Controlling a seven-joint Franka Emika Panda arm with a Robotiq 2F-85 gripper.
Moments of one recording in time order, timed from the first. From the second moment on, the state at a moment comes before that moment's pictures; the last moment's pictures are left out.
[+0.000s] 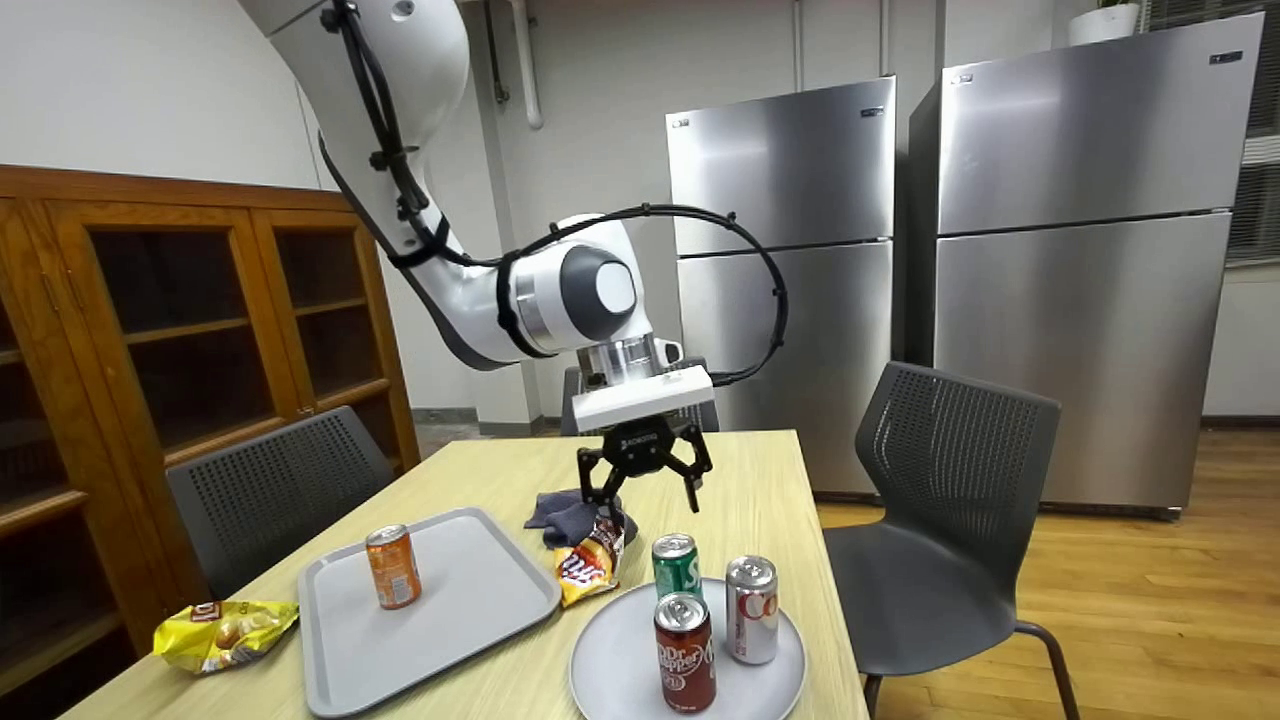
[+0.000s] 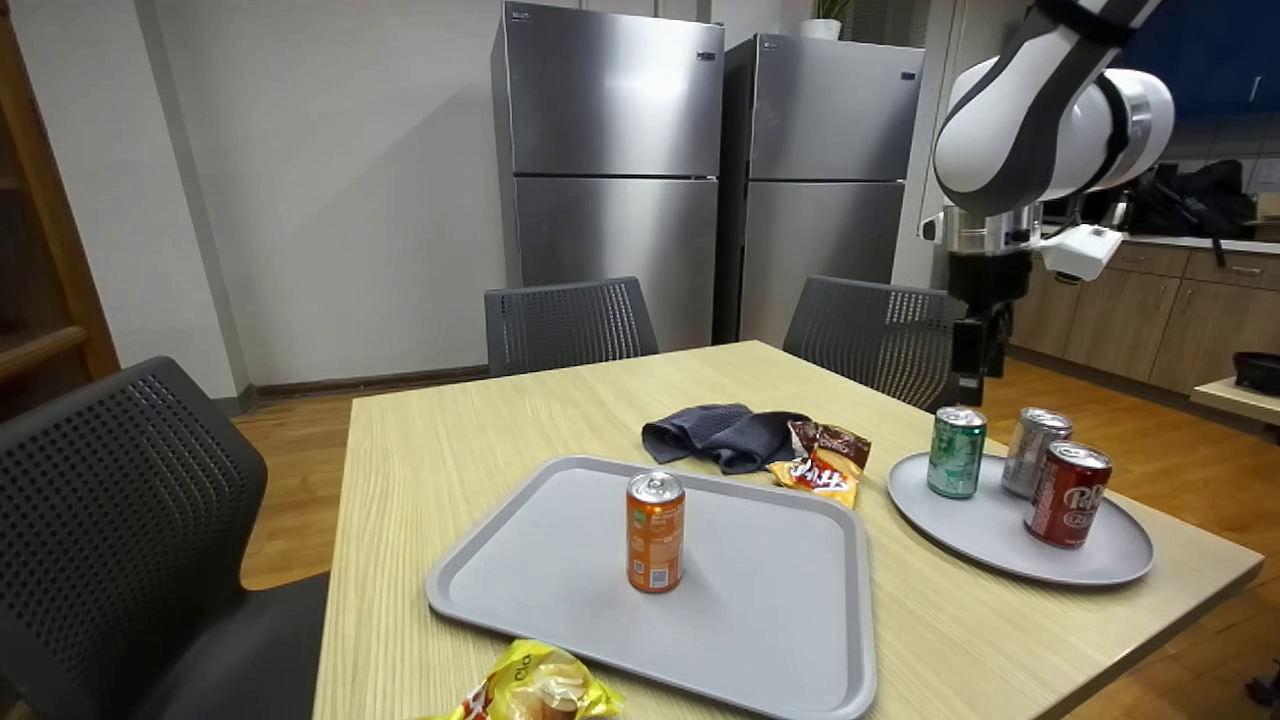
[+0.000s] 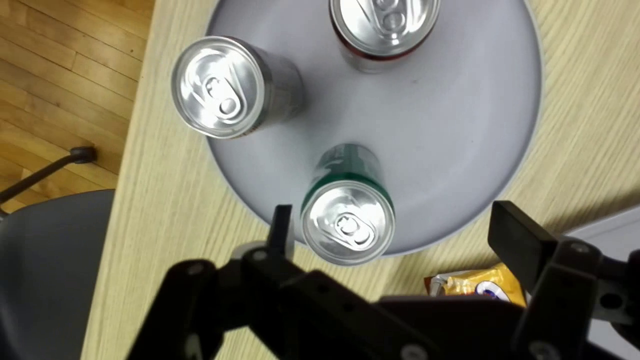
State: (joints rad) arm -0.14 0.24 -0.12 -2.27 -0.24 2.49 -0.60
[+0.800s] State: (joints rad) arm -0.15 0.24 -0.12 -2.26 -0.24 2.49 -0.60
